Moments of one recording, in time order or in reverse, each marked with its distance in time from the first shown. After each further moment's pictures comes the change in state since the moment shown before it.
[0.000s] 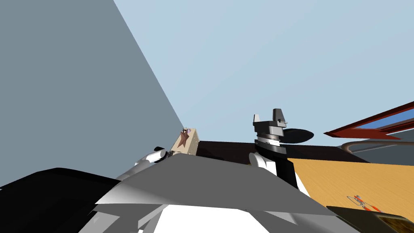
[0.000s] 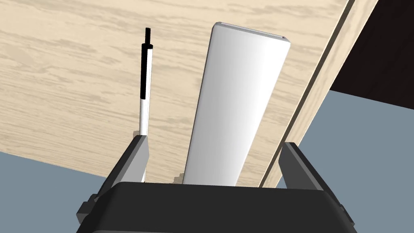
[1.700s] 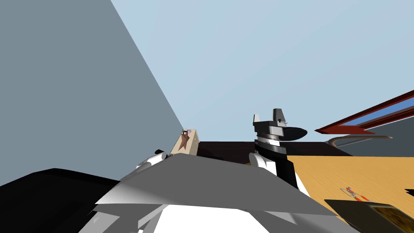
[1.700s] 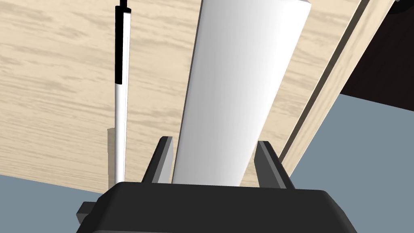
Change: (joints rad) left arm -0.023 -0.054 -0.018 0.114 -0.006 0.004 0.009; right arm 0.000 0.000 0.000 0.000 0.000 0.000 0.000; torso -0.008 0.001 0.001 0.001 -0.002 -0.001
